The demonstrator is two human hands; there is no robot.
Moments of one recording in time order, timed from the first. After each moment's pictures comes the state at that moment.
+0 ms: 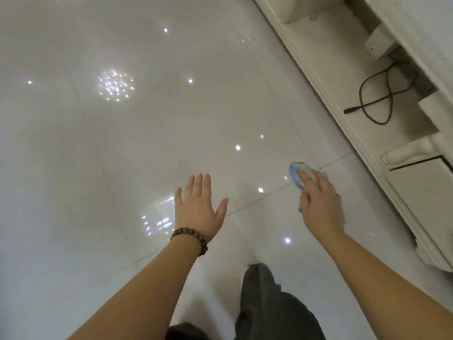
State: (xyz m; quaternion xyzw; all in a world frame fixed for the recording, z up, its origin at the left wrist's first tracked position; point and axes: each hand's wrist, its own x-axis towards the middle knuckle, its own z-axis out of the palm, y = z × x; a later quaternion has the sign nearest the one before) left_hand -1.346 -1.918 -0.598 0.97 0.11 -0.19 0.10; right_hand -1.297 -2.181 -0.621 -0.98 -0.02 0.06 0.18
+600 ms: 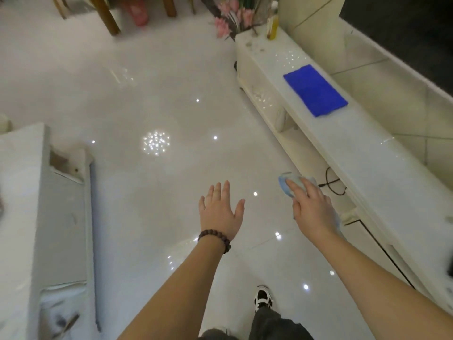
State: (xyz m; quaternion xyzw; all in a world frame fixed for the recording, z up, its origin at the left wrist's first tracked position) left_hand -1.312 -1.924 -0.137 0.97 0.15 -0.09 0.16; right_hand -1.262 -2.143 -0.158 -0.97 -0.11 0.00 0.21
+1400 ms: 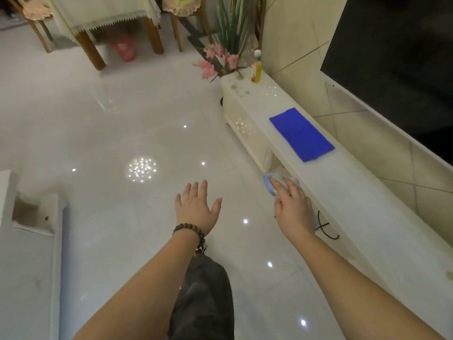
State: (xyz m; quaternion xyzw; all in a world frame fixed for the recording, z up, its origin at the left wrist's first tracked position) left_hand -1.096 -1.857 -0.113 0.98 0.13 -0.08 0.11; right_hand -1.070 -2.091 -0.126 -0.97 -0.05 -0.01 0.22
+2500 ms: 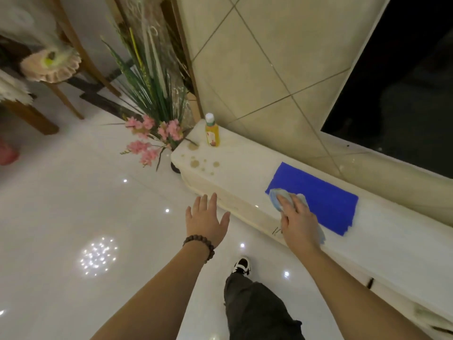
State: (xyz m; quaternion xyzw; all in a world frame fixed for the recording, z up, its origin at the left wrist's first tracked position) left_hand -0.466 -1.757 -0.142 0.97 -0.15 -0.16 0.07; right_hand -0.565 -1.965 -0.168 -0.96 0.22 0.00 0.19
